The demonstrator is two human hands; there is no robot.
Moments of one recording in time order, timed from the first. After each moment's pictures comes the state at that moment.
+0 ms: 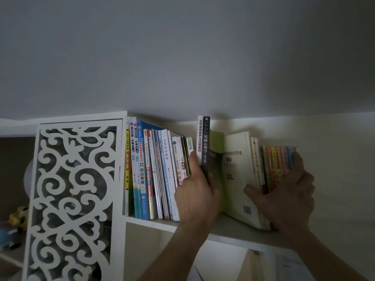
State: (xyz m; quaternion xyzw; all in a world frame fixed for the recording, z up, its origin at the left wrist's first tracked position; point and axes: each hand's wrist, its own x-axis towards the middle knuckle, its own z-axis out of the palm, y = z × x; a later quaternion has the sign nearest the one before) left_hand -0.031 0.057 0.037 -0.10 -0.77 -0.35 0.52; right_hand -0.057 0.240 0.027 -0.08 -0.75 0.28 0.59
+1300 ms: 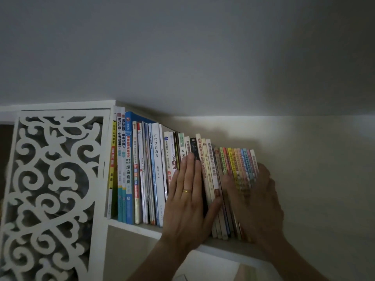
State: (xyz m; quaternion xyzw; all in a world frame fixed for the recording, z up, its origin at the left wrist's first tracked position) left_hand -0.103 0.046 -0.008 -0.21 -0.78 -0.13 0.57; right_hand -0.078 0.203 0.019 -0.01 -0.80 0.33 0.50
